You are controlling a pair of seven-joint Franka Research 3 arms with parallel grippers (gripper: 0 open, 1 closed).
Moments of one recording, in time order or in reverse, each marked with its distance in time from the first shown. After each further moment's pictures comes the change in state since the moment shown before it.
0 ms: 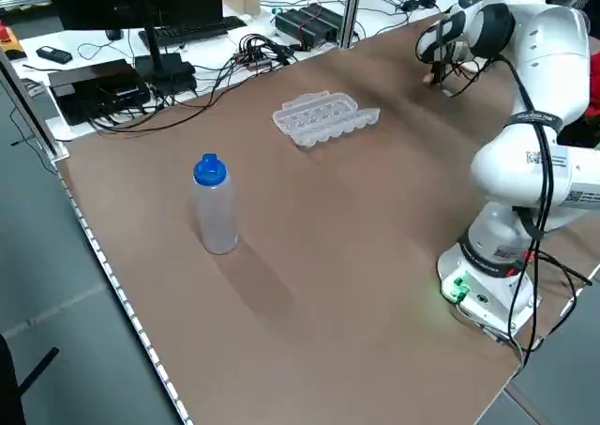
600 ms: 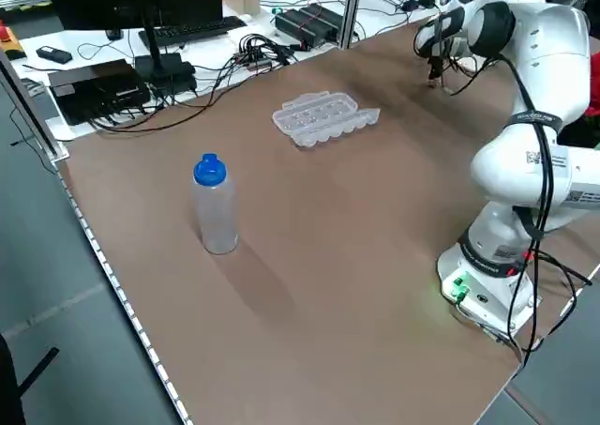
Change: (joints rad) left arm 0.001 -0.026 0.031 0.025 0.001 -0.018 0.002; right arm 0.157 -0.032 0.016 0.125 0.016 -0.177 0.115
